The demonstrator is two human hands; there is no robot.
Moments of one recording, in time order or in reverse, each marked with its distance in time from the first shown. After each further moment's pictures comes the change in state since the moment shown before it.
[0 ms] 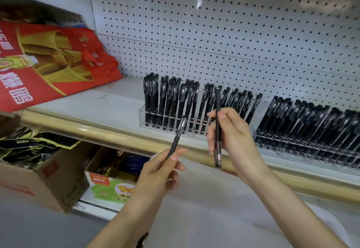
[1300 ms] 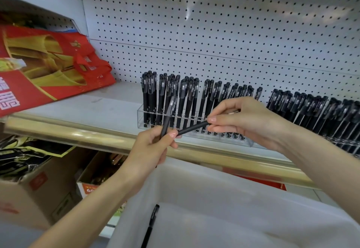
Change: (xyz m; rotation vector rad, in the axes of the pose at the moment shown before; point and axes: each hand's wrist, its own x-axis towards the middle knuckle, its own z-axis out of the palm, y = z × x) left_hand 0.049 0.013 -0.029 0.315 -0.088 0.258; right_hand 0.021 -0.026 -0.021 -0.136 -0.211 0.229
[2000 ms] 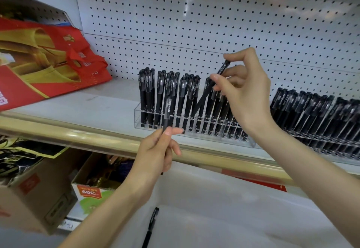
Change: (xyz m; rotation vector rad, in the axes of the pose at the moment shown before) left_hand 0.002 -0.009 0.014 -0.191 0.026 -0.018; right_hand 0.033 -0.003 0.016 -0.354 0.581 -0.645
